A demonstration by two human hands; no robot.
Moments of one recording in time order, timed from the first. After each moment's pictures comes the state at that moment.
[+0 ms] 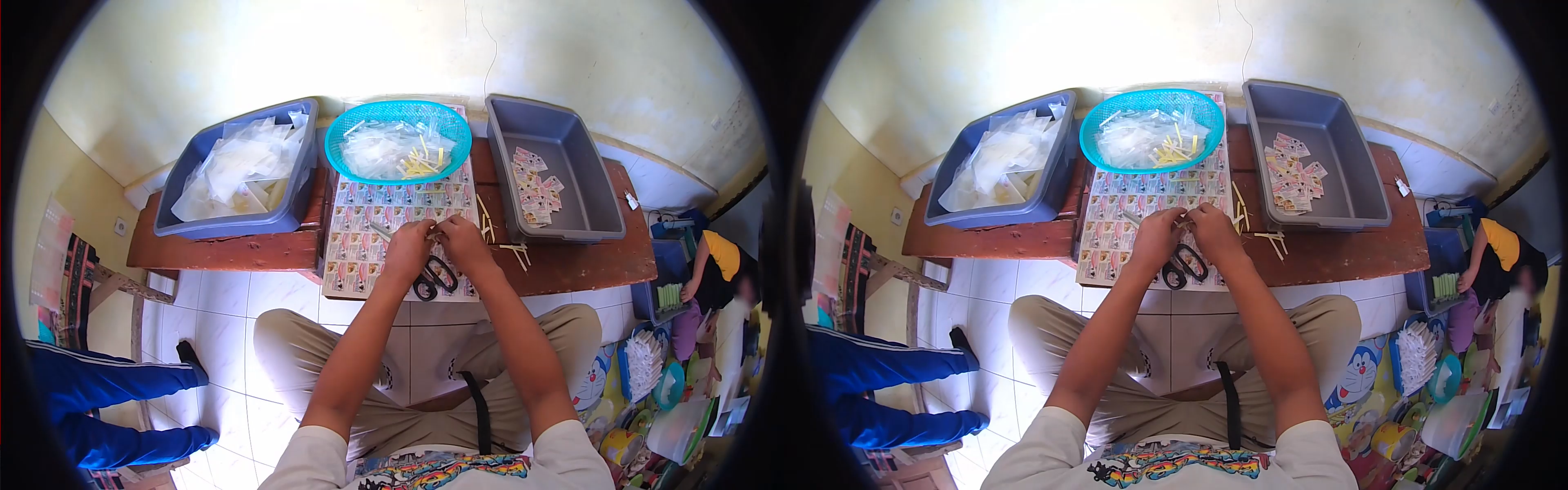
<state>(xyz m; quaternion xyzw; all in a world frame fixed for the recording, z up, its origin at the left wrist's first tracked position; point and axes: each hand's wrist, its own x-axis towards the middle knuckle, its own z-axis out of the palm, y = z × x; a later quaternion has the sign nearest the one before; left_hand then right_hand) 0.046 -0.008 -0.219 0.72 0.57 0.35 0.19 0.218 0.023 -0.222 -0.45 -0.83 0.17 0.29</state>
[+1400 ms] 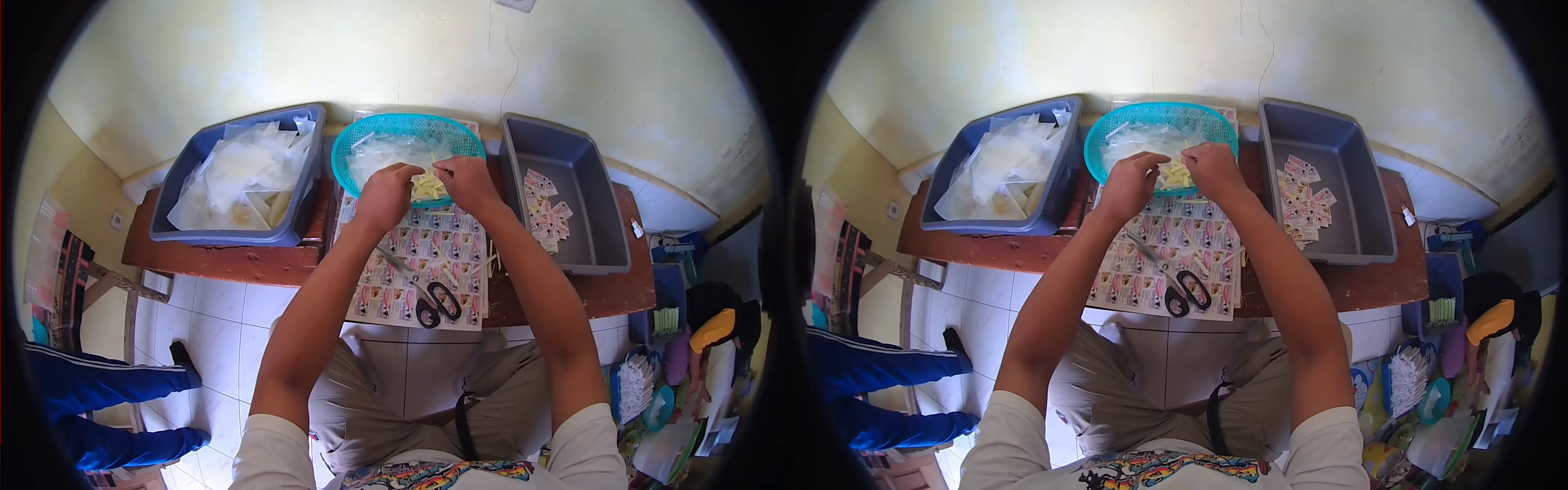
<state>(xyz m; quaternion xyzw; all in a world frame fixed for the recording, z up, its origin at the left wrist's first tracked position) -0.020 0.094 -0.128 0.75 0.52 0.39 0.11 0.183 0.159 -0.129 -0.41 -0.83 0.13 0.34</state>
